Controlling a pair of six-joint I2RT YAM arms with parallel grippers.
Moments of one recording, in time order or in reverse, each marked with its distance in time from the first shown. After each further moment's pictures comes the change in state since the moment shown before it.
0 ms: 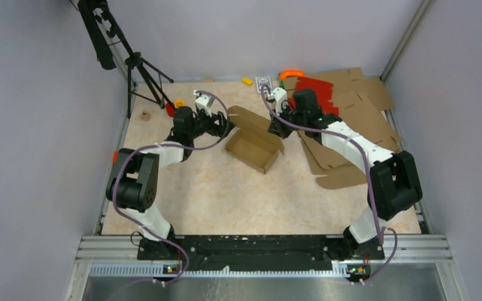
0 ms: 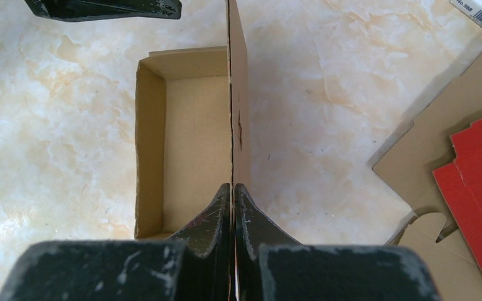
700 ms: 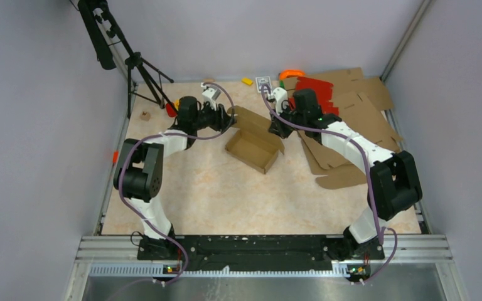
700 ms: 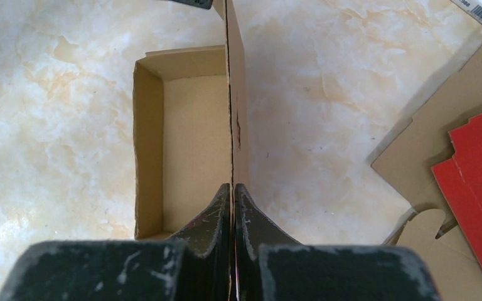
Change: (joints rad) left arm 0.000 0.129 0.191 -0.146 0.140 0.016; right arm 0.000 0.000 0.004 -0.009 0.009 0.002
